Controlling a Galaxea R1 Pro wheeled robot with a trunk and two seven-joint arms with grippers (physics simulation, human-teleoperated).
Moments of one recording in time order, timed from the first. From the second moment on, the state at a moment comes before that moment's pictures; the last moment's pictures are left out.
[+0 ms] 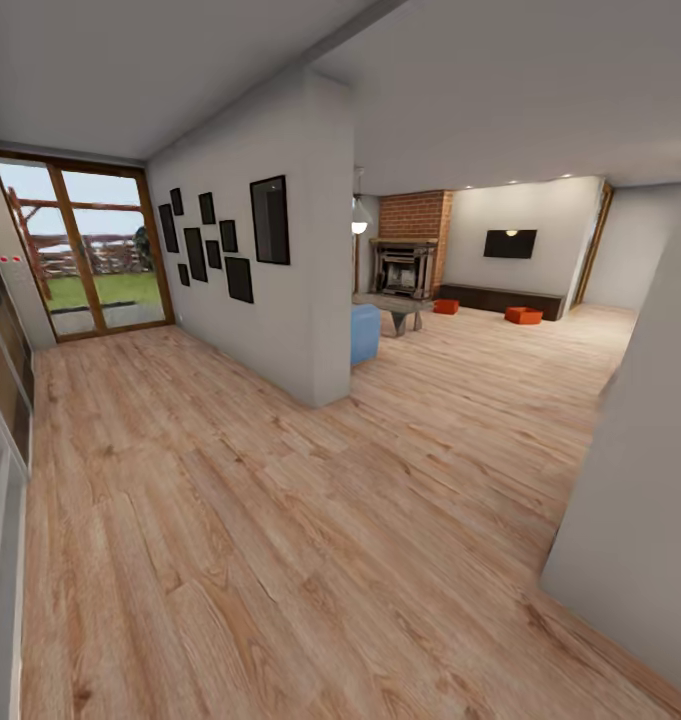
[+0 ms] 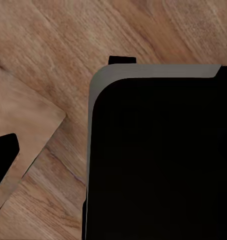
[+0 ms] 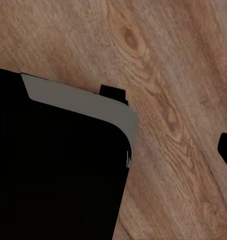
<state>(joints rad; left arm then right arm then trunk) 0.00 0.03 0.01 -0.08 0.05 -0.10 0.01 -0.12 -0.02 0.53 0.03 -0.29 -0.12 0.01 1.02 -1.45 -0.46</state>
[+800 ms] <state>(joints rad) 0.00 0.03 0.01 -0.08 0.05 -0.10 0.01 -0.12 -0.02 0.53 0.03 -0.29 -0.12 0.01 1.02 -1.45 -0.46</state>
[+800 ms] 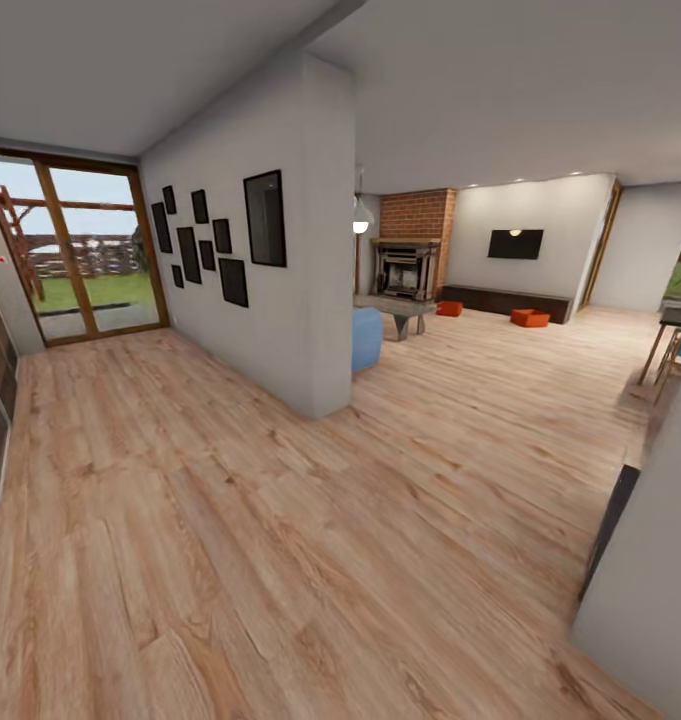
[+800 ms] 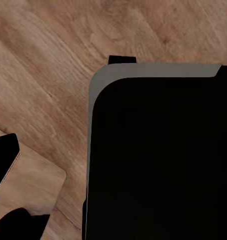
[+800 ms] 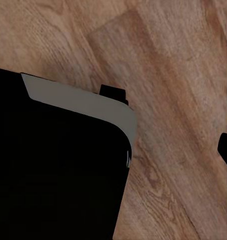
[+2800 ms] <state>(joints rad) 0.00 0.03 0.01 -0.08 0.05 -0.10 0.01 -0.12 -0.02 0.53 0.03 -0.30 -0.17 0.01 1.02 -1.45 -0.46</state>
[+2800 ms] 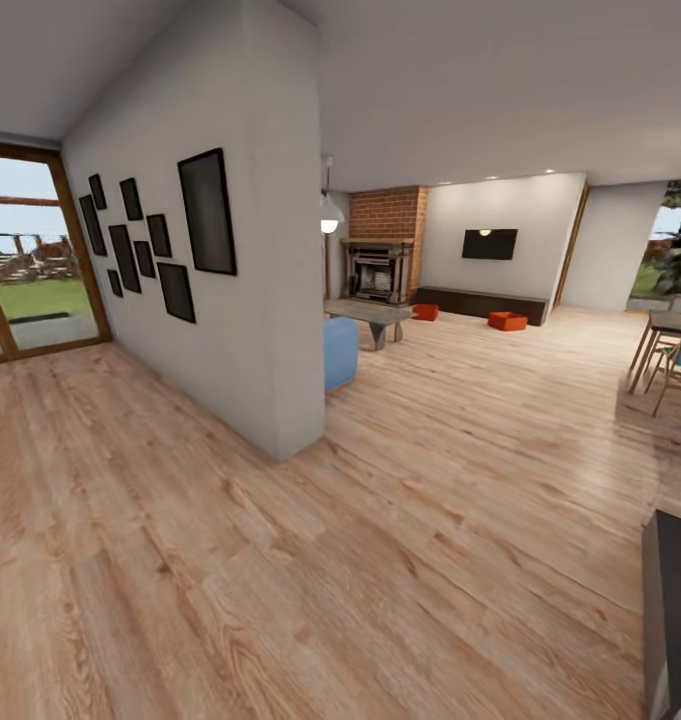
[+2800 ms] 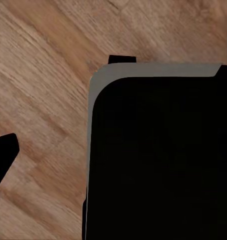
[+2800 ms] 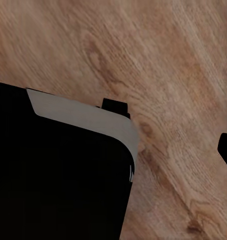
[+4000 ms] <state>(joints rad) 0.00 0.03 0.01 -0.07 0.05 -0.10 0.01 -0.12 -0.02 0.53 0.03 -0.30 -0.17 0.01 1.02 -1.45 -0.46</state>
